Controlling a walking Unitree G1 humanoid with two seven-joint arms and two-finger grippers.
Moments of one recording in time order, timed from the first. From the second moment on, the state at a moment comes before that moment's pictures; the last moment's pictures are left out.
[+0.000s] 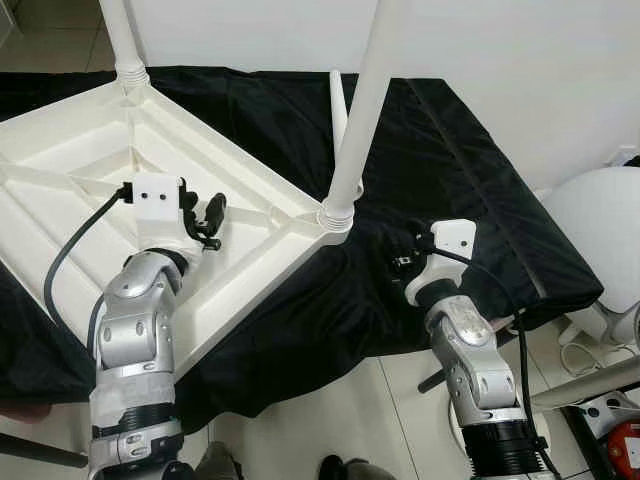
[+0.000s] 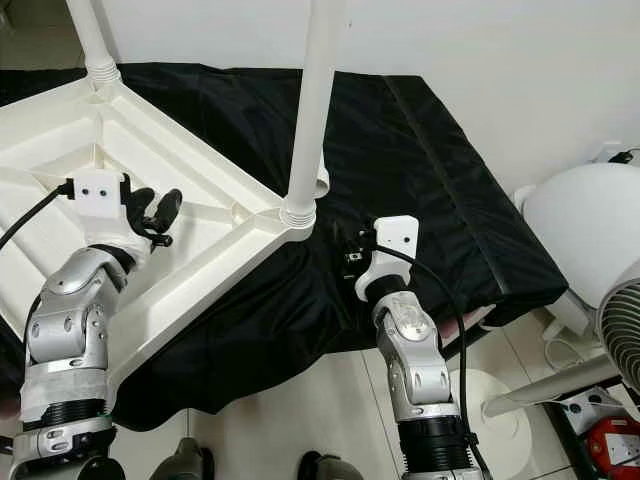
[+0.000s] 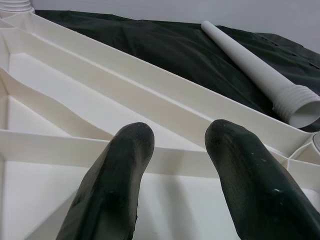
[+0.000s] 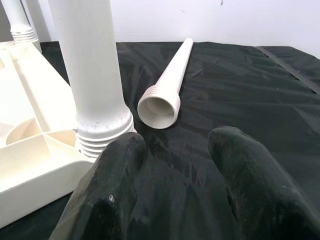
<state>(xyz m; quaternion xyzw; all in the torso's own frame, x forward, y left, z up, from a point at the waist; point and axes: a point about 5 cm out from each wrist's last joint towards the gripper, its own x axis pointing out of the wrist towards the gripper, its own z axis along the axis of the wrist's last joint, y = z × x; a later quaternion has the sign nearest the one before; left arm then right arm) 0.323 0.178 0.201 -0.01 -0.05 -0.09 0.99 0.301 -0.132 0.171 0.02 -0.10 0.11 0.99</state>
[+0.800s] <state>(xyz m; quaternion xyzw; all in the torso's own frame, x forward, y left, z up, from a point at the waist) 0.319 0.171 0.195 -0.02 -0.05 -0.09 0.99 0.303 -0.132 0.174 0.02 -0.11 0.10 0.99</state>
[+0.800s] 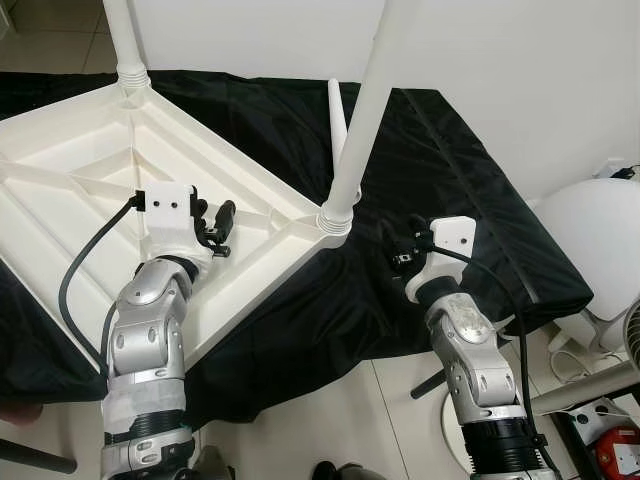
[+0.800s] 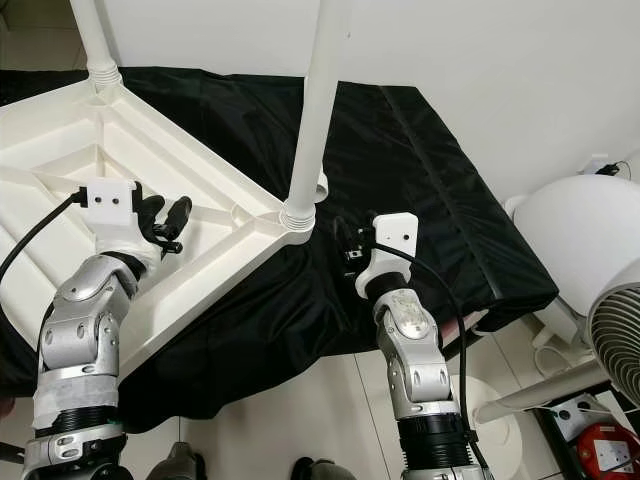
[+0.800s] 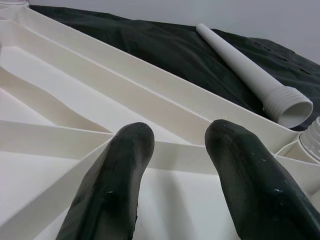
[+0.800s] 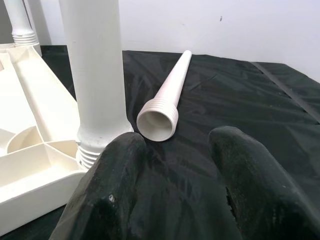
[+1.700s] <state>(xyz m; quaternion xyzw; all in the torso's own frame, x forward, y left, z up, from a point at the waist) 0.309 0.175 0.193 -0.03 -0.06 -0.08 0.99 0.305 -0.133 0.180 0.01 -0.12 0.11 0.99</state>
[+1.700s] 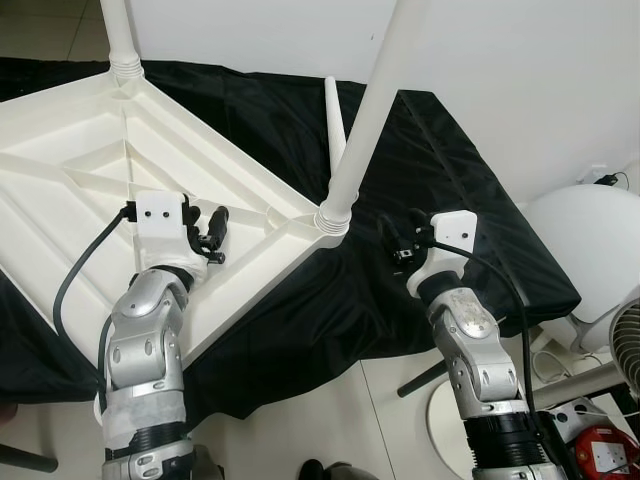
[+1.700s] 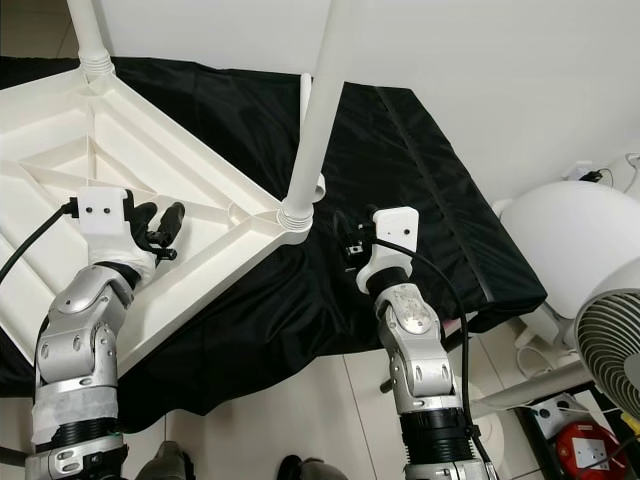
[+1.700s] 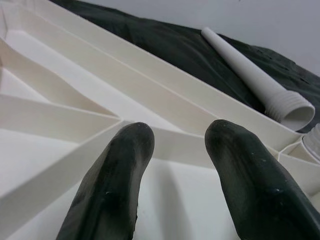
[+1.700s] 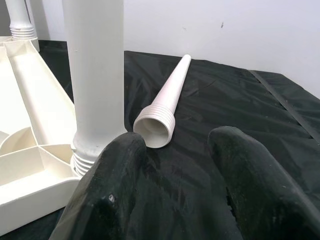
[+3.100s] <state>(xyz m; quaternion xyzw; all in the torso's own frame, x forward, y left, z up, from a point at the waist) 0.308 0.205 0.215 0.10 -0.09 -0.18 0.97 0.299 -0.154 0.168 0.01 -0.12 0.05 0.99</state>
